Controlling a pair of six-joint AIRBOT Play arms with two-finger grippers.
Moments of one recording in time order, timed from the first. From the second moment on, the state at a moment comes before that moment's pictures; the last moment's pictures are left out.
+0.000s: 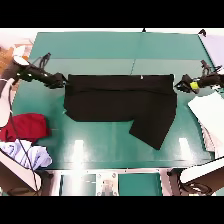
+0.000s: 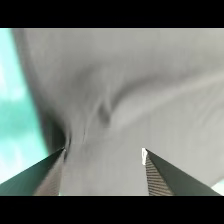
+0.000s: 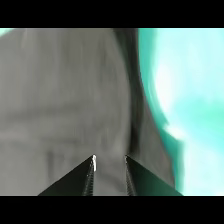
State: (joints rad) left arm 0.20 -1.89 1.70 0.90 -1.36 -1.17; right arm -0.47 -1.76 1.52 -0.98 1.23 1.35
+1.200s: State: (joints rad) left arm -0.05 -1.05 0.38 0.46 -0.55 -1.31; right arm -0.74 -1.09 0.39 -0.79 0.98 1.25
